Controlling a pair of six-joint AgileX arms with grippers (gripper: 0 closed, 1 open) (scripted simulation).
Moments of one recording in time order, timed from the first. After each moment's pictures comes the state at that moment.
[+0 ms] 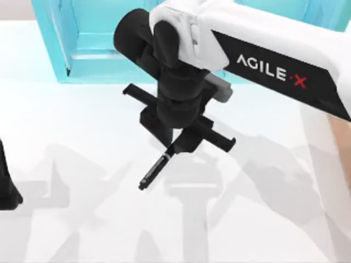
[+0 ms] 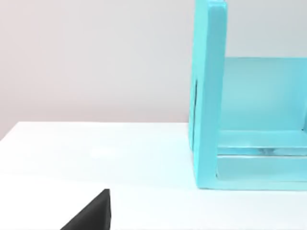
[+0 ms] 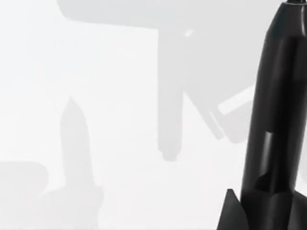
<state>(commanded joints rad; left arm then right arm) 0.00 0.00 0.00 0.00 0.00 0.00 0.80 2.25 2.06 -1.30 0.00 1.42</state>
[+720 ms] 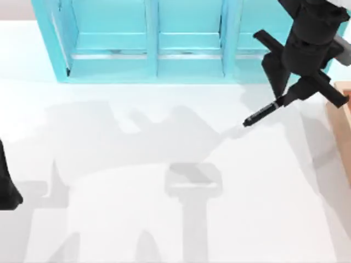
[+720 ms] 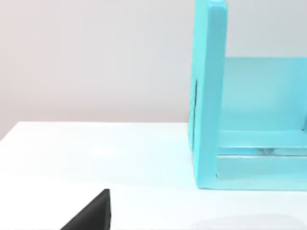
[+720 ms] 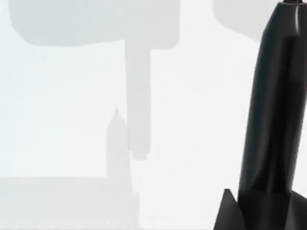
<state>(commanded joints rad) 0.00 0.00 0.00 0.00 0.00 0.00 0.34 2.11 1.88 -1.27 -0.01 1.31</state>
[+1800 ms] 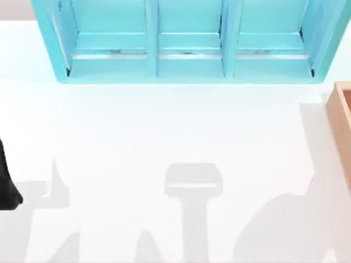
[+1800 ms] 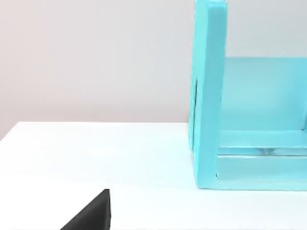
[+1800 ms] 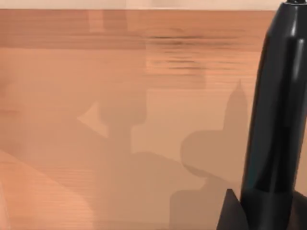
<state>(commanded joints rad) 0.00 0.00 0.00 0.00 0.00 0.00 -0.52 1.81 1.51 -1.21 -0.03 1.07</state>
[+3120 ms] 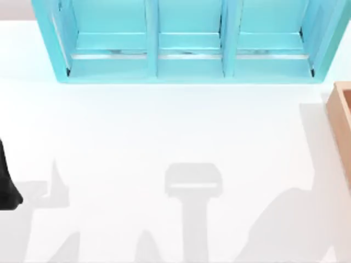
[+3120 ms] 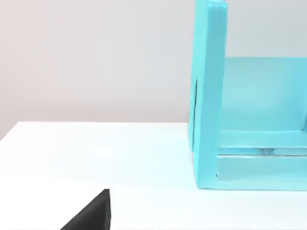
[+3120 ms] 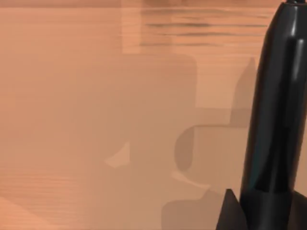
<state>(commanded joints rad) 0.00 0.00 0.00 0.00 0.00 0.00 -0.43 1.81 1.28 -0.98 -0.03 1.16</state>
